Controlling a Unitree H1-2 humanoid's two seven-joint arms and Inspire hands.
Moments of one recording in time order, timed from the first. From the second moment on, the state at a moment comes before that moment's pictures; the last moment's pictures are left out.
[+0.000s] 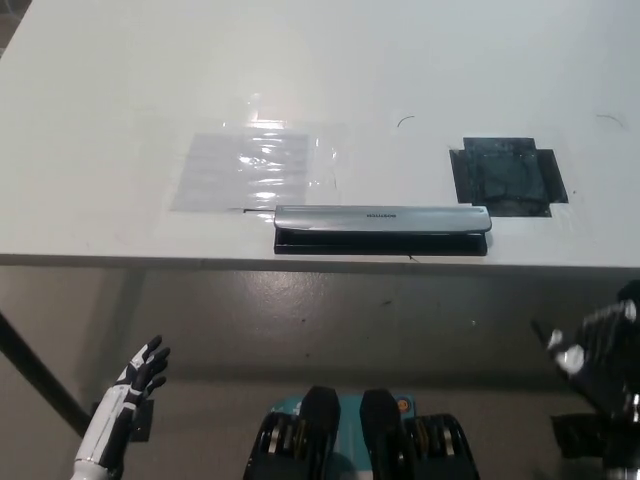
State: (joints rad) left_arm 0.05 0.23 0.01 0.11 0.02 -0.17 -0.08; right_arm -0.03 0.07 -0.11 -0.25 0.16 -0.22 -0.05
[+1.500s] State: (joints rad) left_arm 0.02 0.23 0.01 0.09 0.02 -0.17 -0.09; right_arm -0.83 0.16 -0.03 0.80 0.17 -0.06 -0.06
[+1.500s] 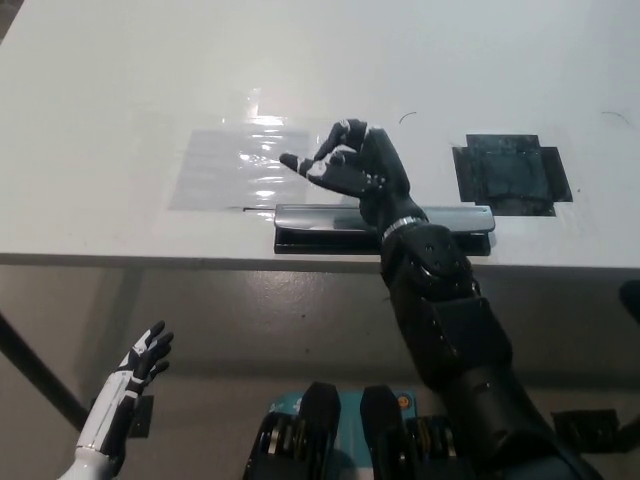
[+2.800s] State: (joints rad) left_arm 0.03 0.23 0.01 0.09 0.02 -0.18 -0.10; right_arm -0.77 0.17 -0.08 0.96 0.15 -0.51 0.02
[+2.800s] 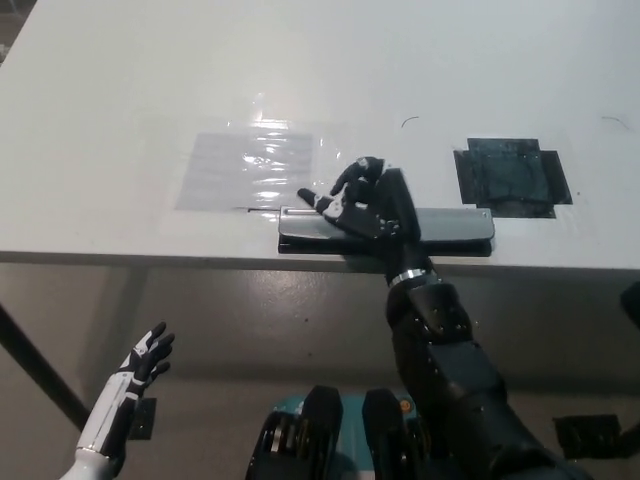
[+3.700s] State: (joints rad) left_arm 0.03 0.23 0.01 0.11 0.02 -0.17 -0.10; right_arm -0.34 -0.05 -0.08 0.01 0.23 -0.24 0.01
